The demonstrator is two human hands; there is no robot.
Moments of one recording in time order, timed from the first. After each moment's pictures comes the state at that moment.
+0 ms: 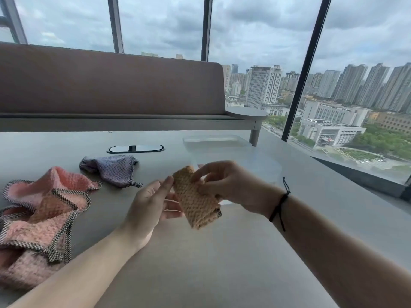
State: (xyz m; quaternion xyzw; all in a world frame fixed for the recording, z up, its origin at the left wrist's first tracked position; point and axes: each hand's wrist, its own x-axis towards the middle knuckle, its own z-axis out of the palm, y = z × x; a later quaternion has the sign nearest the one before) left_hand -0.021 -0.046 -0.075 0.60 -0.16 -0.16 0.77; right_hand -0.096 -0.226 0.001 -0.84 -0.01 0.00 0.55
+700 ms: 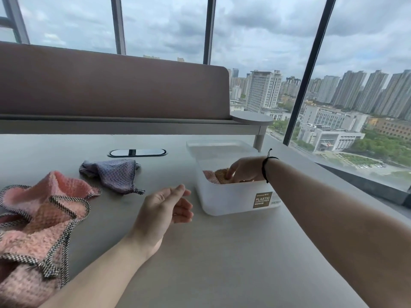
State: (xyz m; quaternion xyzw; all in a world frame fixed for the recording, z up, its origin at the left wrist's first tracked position) left_hand -0.013 -0.059 -0.079 0.57 -0.16 -0.15 0.79; right_hand 0.002 -0.309 0.006 -0.97 0.15 0.14 0.15
